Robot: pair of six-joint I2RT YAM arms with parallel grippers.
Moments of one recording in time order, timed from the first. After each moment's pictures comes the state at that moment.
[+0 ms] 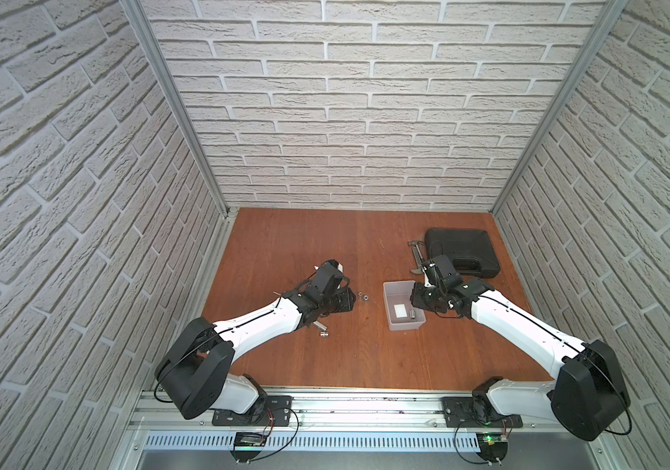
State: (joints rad) left arm -0.73 1.41 0.80 -0.19 0.09 -0.70; right arm 0.41 1.30 0.90 -0.67 0.00 0.66
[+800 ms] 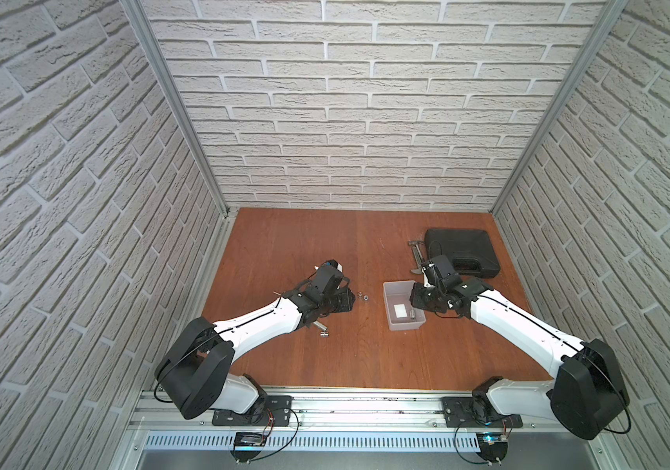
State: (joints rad) left arm -0.73 1.41 0.80 -0.19 0.07 -0.70; right arm 0.43 1.31 0.90 -0.67 0.00 0.66
